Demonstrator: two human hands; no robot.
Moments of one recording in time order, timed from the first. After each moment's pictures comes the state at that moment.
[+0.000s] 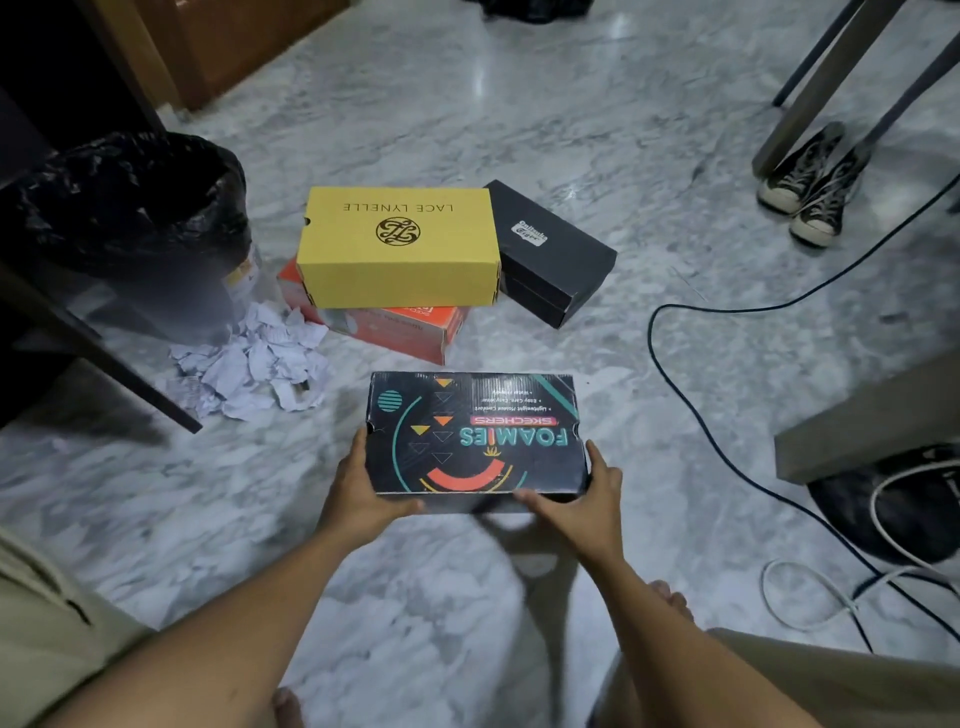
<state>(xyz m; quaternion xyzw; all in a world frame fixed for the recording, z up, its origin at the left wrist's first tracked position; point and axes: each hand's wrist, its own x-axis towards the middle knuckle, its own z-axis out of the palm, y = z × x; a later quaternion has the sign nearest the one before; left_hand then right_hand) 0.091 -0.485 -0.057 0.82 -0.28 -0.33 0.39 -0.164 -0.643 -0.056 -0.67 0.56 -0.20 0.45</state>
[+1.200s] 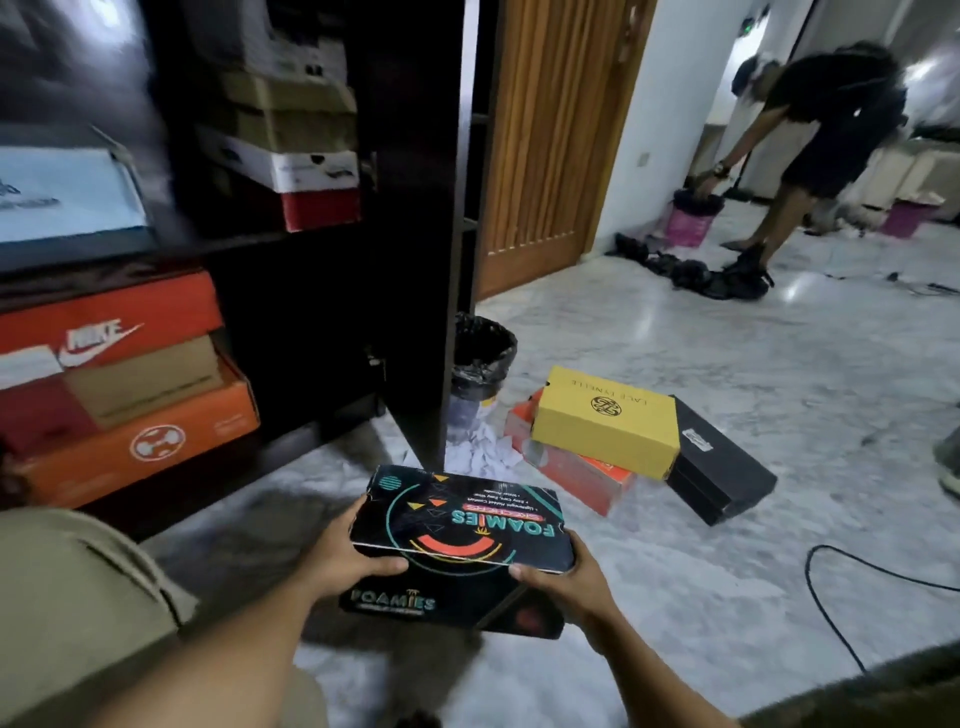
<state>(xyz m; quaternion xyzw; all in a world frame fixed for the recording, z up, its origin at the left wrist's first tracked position) 0.157 -0.209 0.087 0.81 -0.19 -0.22 0.50 -0.030 -0.482 0.078 -0.71 0.30 -0.10 0.63</state>
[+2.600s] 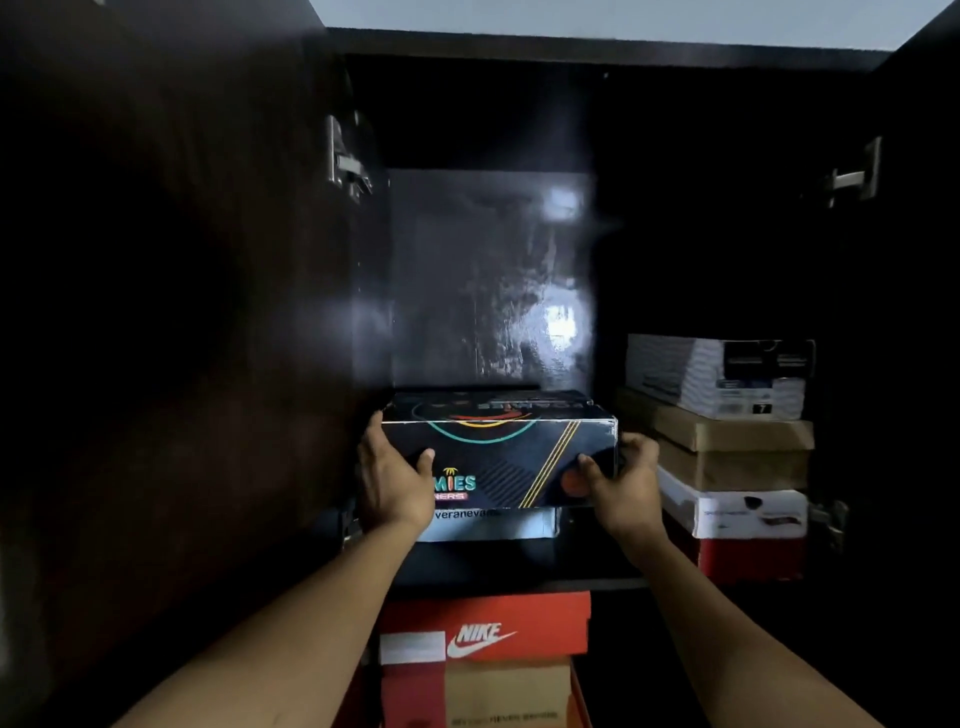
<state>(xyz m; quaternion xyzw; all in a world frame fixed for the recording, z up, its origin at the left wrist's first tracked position) 0.430 0.015 0.443 0.75 0.17 0.49 0.42 0.517 -0.222 0.417 -0.71 -0.15 -0.30 0.62</state>
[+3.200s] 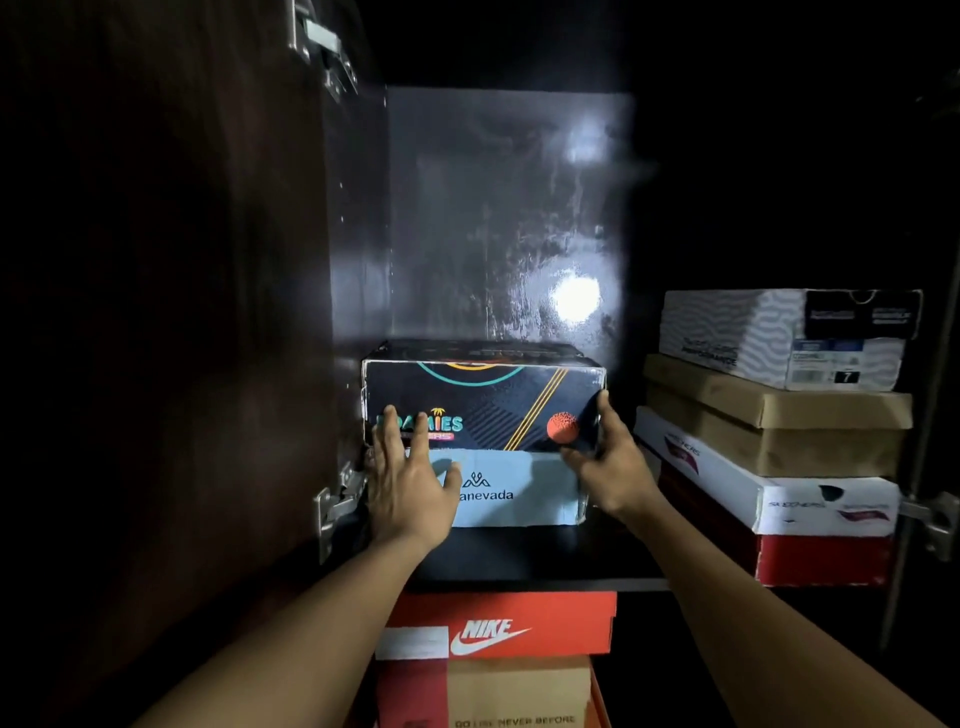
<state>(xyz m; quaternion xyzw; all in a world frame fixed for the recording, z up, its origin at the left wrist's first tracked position) 0.505 0.039 0.375 0.88 0.15 0.39 0.21 0.603 -0.185 0.392 -0.78 -0.24 -0.18 0.55</state>
